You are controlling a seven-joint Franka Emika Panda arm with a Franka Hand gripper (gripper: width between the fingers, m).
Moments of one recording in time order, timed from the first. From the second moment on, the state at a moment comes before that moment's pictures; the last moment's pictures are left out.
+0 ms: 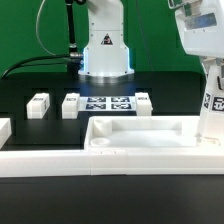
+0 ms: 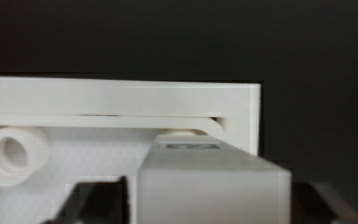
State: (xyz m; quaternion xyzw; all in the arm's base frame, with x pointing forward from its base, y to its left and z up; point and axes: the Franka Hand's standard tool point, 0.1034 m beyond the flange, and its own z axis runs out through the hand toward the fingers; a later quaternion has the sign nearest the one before) arm 0.642 0.116 0.113 -0.70 0.70 0.04 0.12
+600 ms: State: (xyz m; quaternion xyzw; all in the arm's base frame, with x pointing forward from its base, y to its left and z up) arm 0.643 0.121 0.114 -0.91 0.39 0.00 0.11
